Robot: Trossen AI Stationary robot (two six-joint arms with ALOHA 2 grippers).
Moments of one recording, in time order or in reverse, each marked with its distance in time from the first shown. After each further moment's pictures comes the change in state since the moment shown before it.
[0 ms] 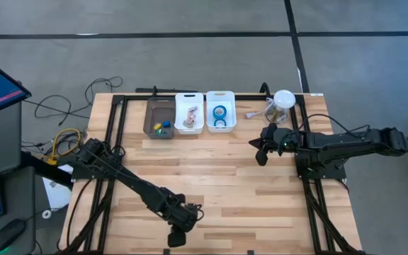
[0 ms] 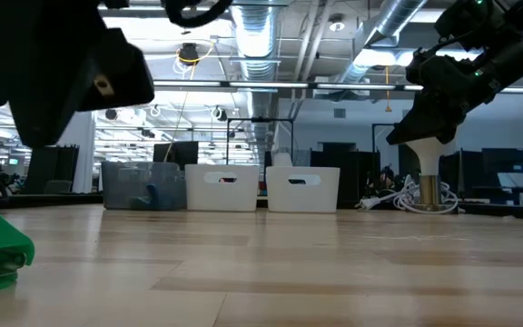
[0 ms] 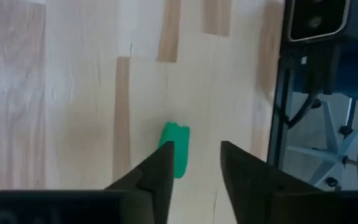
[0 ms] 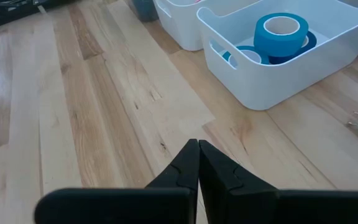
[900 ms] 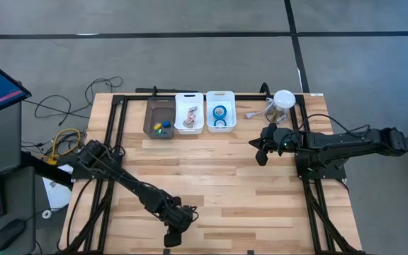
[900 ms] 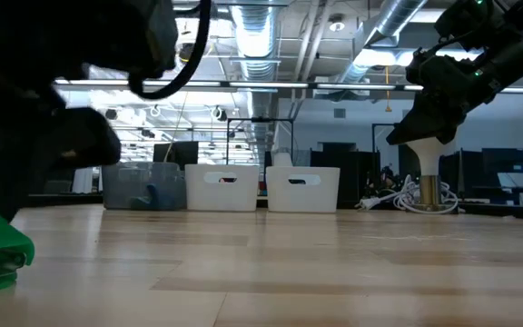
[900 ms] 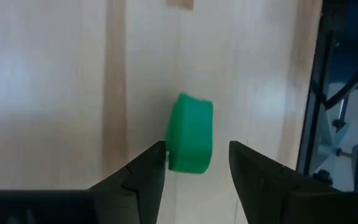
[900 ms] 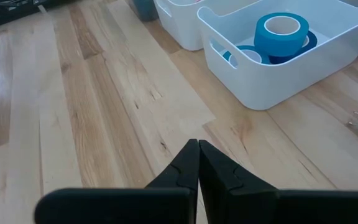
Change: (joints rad) left arm -0.023 0.017 -0.168 0.193 0.039 -0.042; right arm 0.000 0.000 0.000 0.000 -0.002 -0.001
